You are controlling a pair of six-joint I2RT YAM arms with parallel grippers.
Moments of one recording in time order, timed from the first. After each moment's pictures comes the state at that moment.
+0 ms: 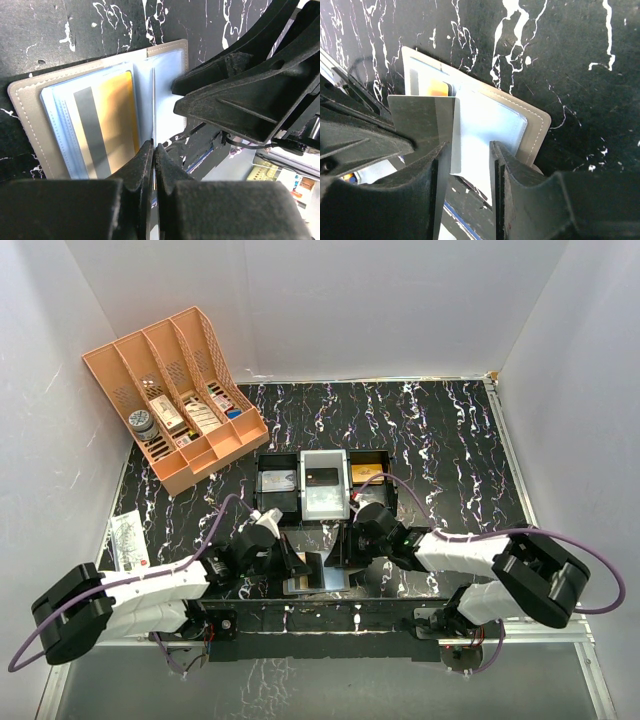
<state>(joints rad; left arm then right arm) -0.99 1.04 0.28 0.09 0.09 -1.16 0.86 1.35 0.45 0.14 -0.26 0.90</state>
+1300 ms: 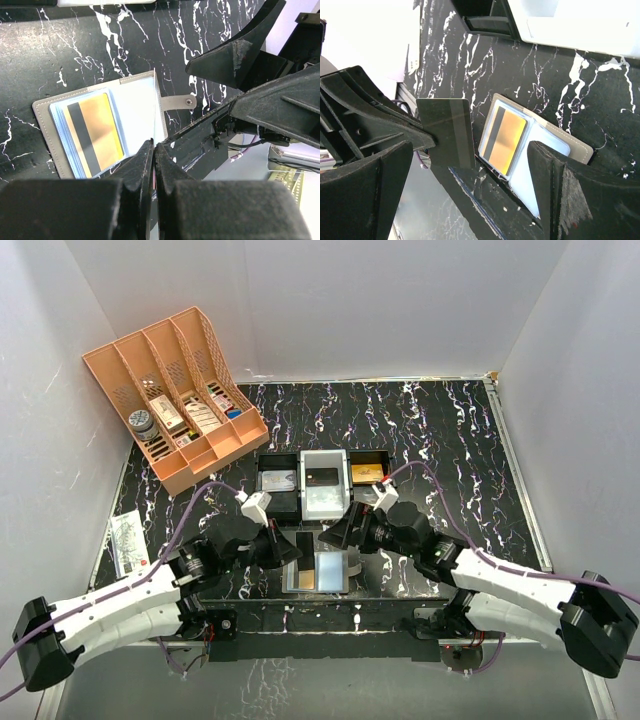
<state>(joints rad) -0.99 0.77 0.45 -0.26 -0.05 -0.97 0.86 0.97 0.41 0.16 -0.13 0.97</state>
